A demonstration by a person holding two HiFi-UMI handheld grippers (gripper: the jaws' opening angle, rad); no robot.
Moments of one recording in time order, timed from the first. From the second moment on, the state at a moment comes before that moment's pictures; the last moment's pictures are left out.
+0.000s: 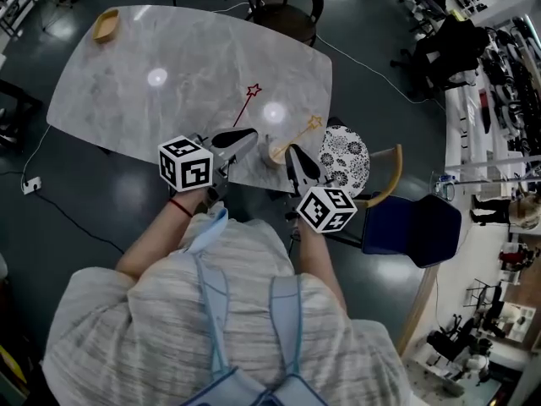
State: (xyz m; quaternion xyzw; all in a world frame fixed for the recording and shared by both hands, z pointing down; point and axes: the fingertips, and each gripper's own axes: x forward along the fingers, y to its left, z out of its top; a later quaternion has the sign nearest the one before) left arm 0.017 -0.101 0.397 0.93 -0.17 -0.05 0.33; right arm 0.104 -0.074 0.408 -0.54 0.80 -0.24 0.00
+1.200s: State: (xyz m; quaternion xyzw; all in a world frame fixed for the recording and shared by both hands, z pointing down) left arm 0.070 -0.130 0.453 0.91 -0.19 -0.01 0.37; right arm 0.176 -0.117 0.500 -0.53 0.79 -0.31 -0.05
